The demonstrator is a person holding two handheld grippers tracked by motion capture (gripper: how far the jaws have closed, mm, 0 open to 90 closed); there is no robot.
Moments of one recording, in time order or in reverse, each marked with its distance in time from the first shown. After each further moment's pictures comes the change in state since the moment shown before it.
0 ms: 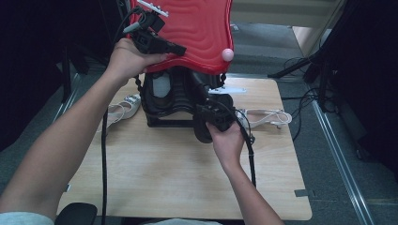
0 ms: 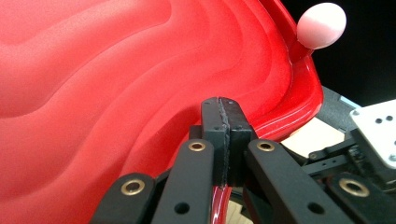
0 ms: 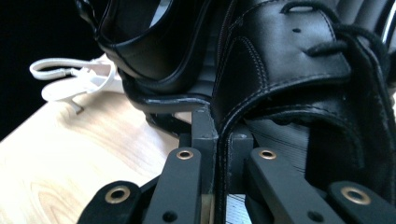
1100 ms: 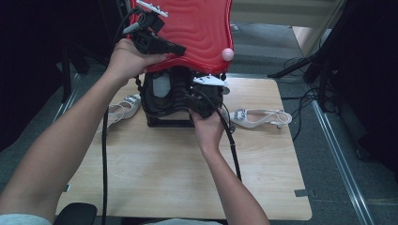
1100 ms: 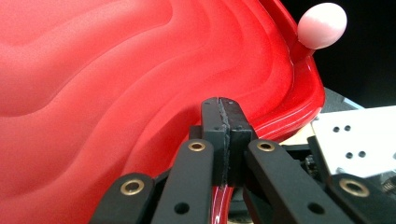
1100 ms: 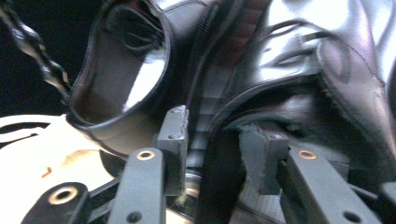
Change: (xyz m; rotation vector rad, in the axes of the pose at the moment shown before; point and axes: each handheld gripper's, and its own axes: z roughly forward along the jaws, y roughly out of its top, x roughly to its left) left arm 0.001 -0.001 0.000 -0.013 0.007 0.008; right arm 0.015 0.022 0.048 -0.162 -0.079 -0.022
